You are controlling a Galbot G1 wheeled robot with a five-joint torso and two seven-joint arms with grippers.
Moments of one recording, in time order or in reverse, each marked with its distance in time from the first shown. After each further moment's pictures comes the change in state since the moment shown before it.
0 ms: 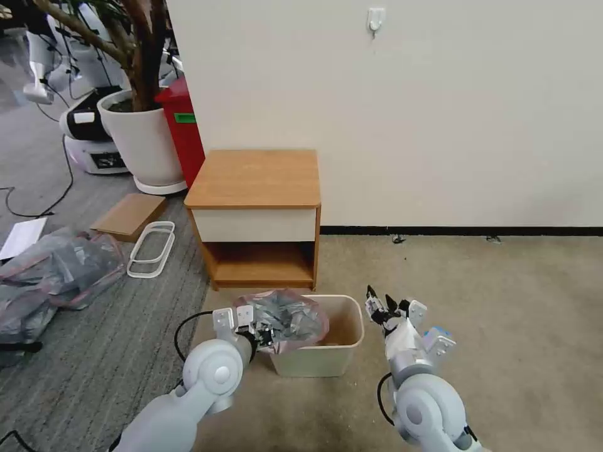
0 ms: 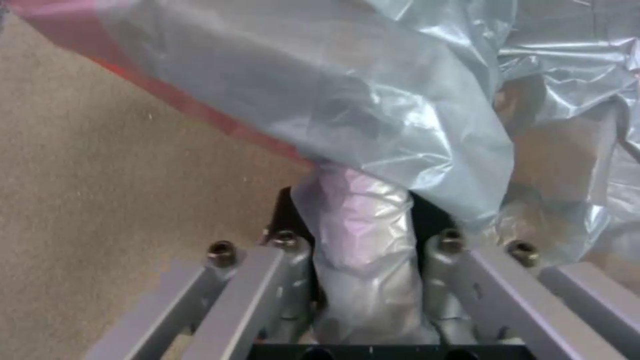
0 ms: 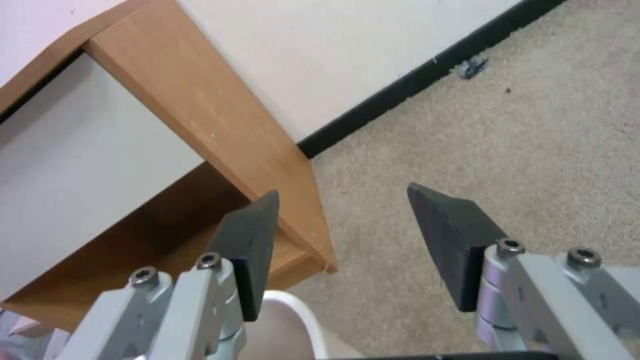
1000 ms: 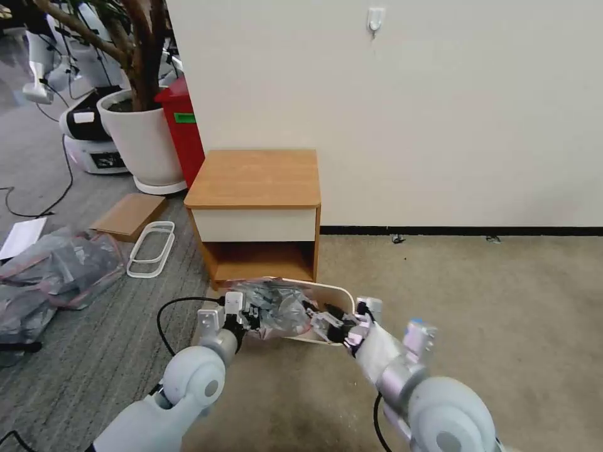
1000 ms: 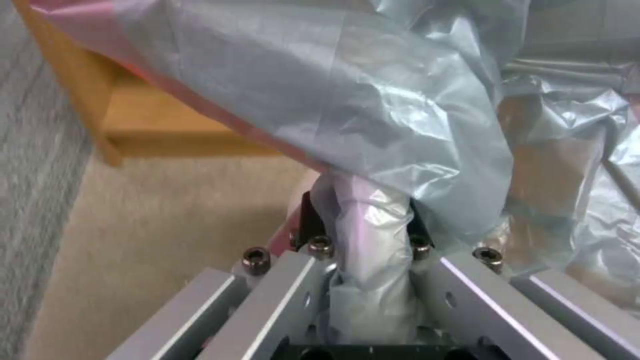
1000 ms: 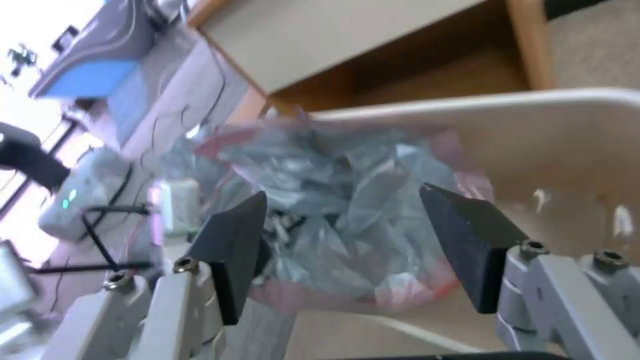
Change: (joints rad) left arm 0.115 0.070 -0.096 -0.032 0.418 -0.198 0.396; right arm 0.121 -0.246 -0.218 0.254 0.319 -0.304 -0.043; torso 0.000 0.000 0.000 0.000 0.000
